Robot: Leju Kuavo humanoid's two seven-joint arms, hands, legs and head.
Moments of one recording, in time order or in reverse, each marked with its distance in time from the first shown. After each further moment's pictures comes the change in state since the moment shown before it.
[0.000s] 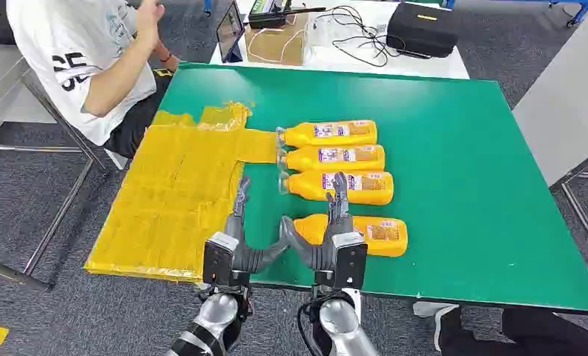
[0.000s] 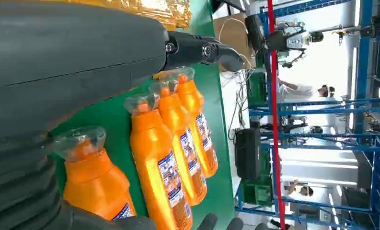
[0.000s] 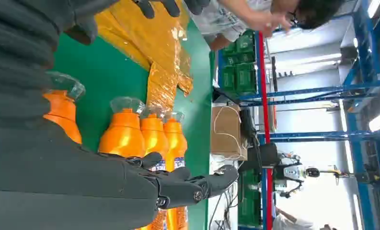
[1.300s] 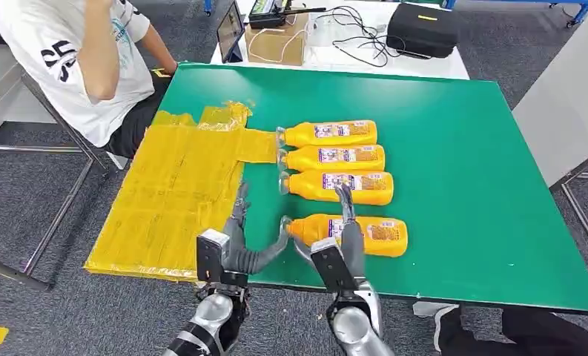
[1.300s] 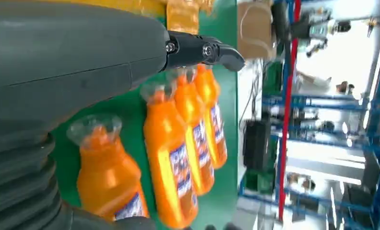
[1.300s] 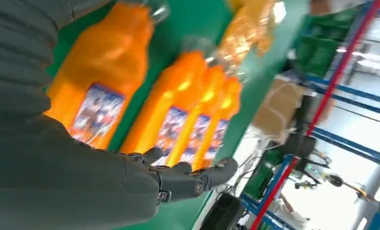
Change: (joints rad) left arm -0.005 -0.002 0.043 0.048 0.086 -0.116 0.000; right arm 0.009 -0.103 -0.096 0.059 0.492 -0.062 0.209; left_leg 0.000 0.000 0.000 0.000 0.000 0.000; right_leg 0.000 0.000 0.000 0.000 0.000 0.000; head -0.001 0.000
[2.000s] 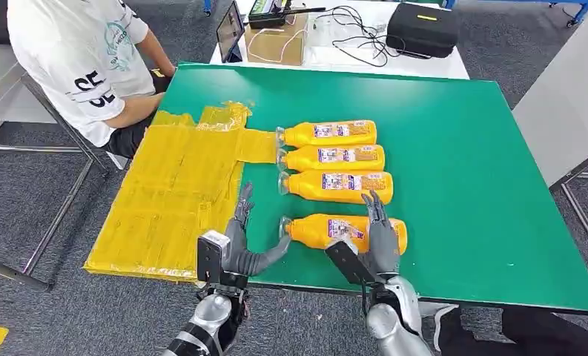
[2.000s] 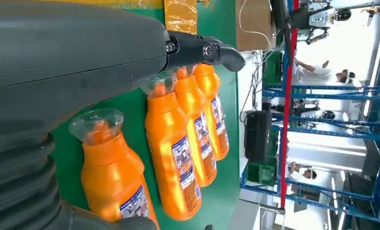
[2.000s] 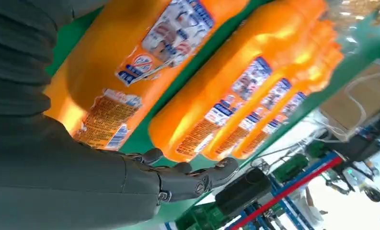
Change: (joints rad) left arm 0.003 -0.002 0.022 0.002 -0.039 -0.045 0.000; right arm -0.033 -0.118 -0.109 0.048 0.311 0.055 0.158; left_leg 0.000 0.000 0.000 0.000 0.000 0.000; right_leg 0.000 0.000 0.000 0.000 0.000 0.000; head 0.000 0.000
